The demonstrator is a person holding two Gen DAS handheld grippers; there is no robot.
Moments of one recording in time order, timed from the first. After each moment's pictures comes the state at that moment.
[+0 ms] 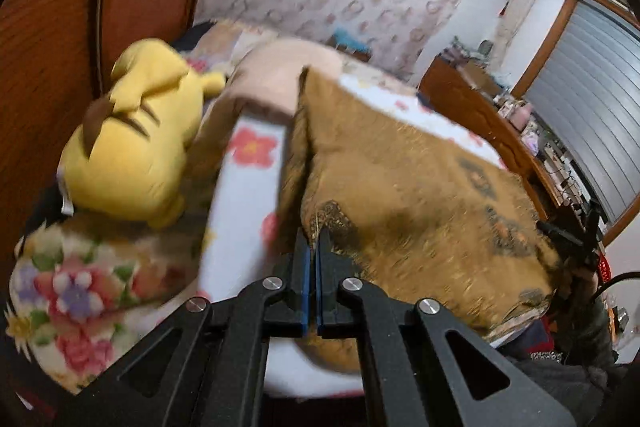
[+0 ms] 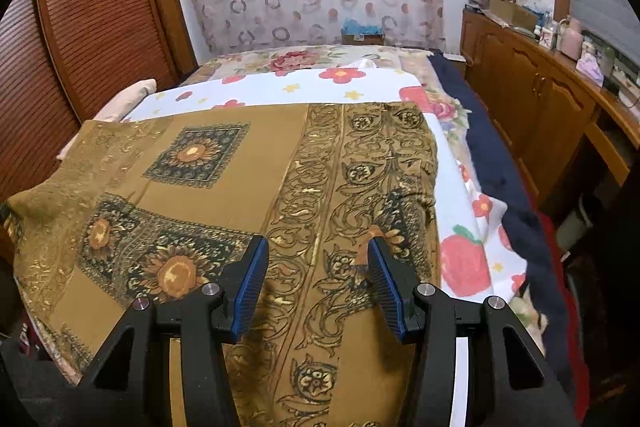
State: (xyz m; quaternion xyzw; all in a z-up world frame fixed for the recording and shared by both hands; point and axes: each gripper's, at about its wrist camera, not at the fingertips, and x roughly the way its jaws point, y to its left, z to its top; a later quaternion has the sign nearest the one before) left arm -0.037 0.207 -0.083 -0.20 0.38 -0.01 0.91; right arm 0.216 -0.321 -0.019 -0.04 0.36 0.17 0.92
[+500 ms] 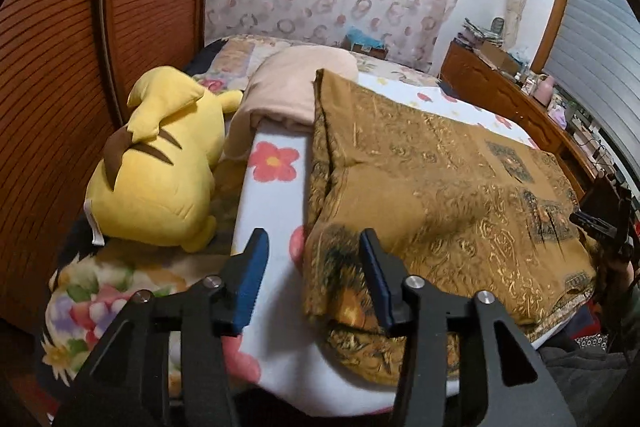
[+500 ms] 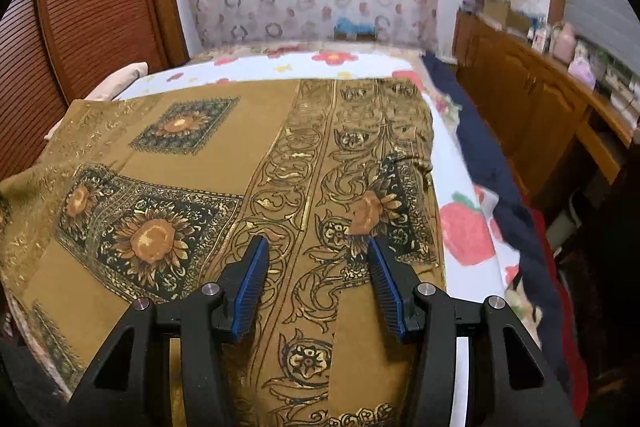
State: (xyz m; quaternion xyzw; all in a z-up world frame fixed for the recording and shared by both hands) left arm -0.024 0.201 -0.081 -0.12 0.37 0.03 0.92; right arm 0.203 -0.328 -0.044 -0.06 0.35 0.16 0.92
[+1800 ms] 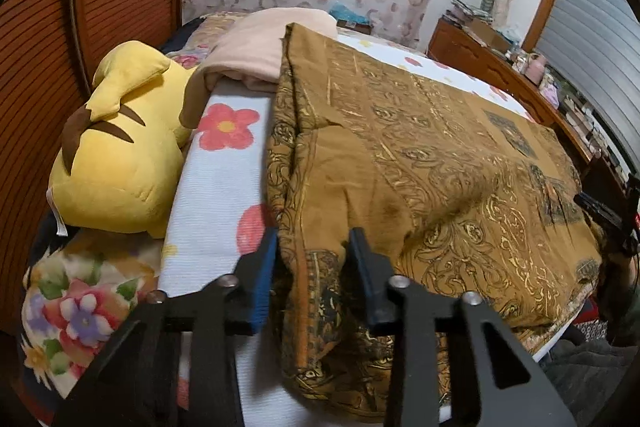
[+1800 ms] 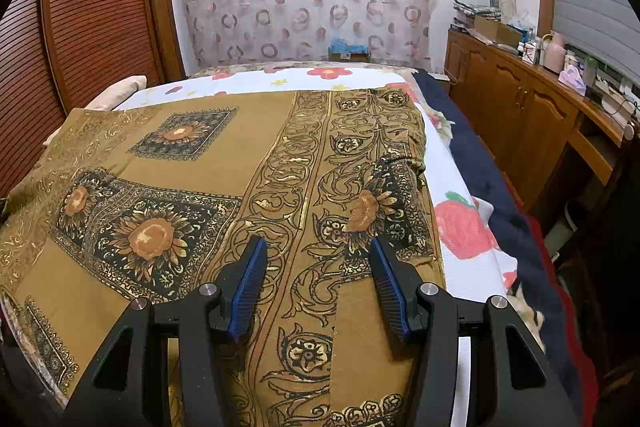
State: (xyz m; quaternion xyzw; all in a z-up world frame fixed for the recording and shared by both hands) left arm 0.005 0.176 -0.118 -0.11 0.41 -0.01 0.91; right arm 0.184 -0.335 -0.052 -0.06 0.32 0.16 0.93
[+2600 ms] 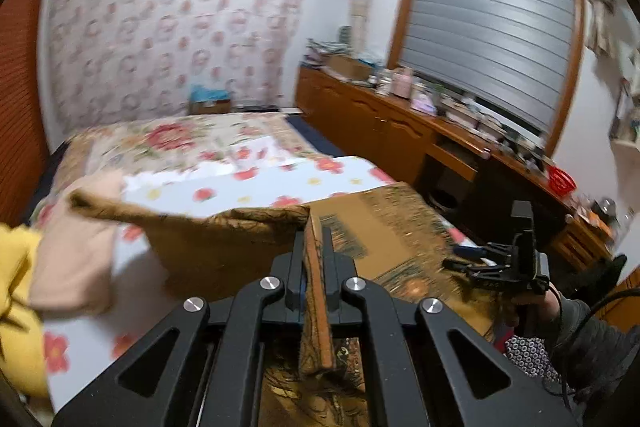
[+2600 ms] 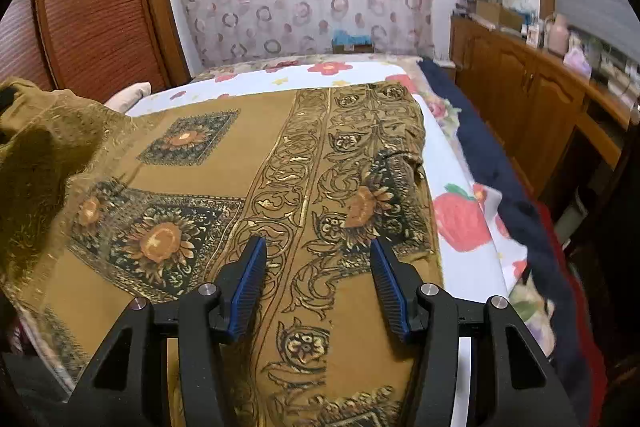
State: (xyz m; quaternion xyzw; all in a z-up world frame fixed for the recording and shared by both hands) left arm 0.077 0.001 0.024 -0.04 0.27 -0.23 0.93; right arm 0.189 -0.347 -0.043 -0.02 0.34 0.17 0.92
